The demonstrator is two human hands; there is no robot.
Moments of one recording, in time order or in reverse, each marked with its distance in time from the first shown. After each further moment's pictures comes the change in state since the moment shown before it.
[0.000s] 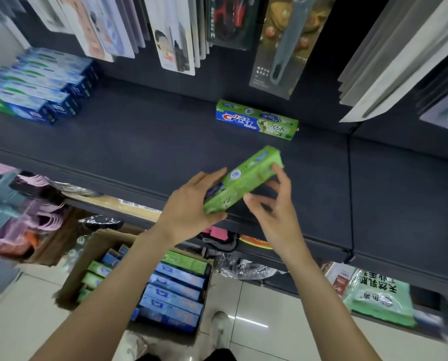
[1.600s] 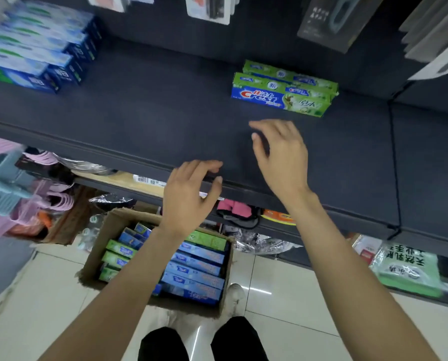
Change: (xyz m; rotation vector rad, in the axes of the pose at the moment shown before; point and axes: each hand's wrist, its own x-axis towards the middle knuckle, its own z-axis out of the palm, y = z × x) left_hand -0.022 -0.082 0.018 0.095 0.438 0.206; right_hand 0.075 0.020 0.062 -0.853 0.331 -0.677
